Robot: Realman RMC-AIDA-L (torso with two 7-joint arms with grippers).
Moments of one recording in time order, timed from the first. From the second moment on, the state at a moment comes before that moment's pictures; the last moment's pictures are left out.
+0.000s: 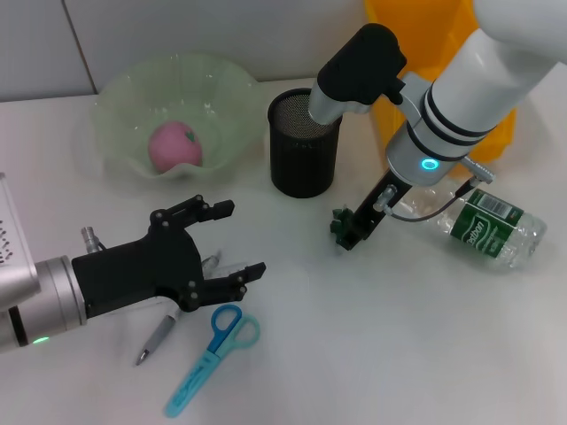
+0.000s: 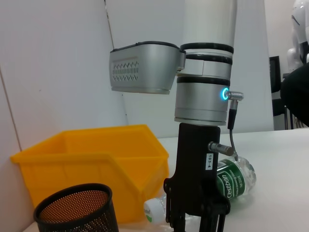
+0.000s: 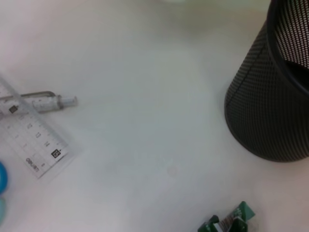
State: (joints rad) left arm -0.38 -2.07 1.33 0.61 1.37 1.31 -0.83; right arm 0.97 2.09 -1.39 -0.72 -2.64 -1.23 2.51
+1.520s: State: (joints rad) left arm -0.39 -2.07 1.34 0.62 1.37 1.32 -0.83; right arm 0.77 2.08 -1.16 -1.32 -2.76 -1.47 2.55
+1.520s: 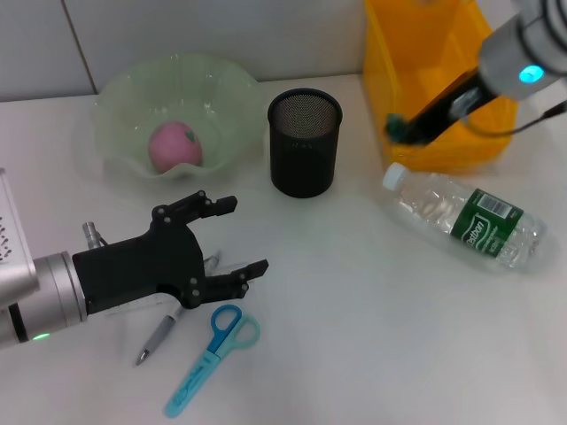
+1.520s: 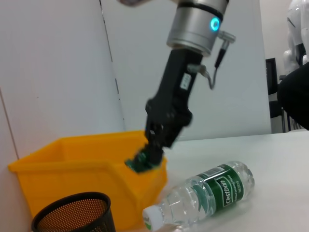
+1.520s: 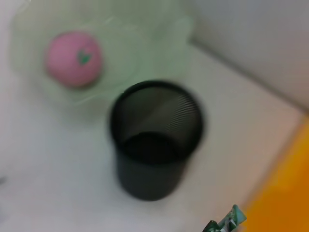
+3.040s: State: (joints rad) left arm -0.38 -2.07 1.33 0.62 1.37 1.35 -0.83; right arm 0.86 2.05 -1.05 -1.21 -2.91 -1.32 2.53
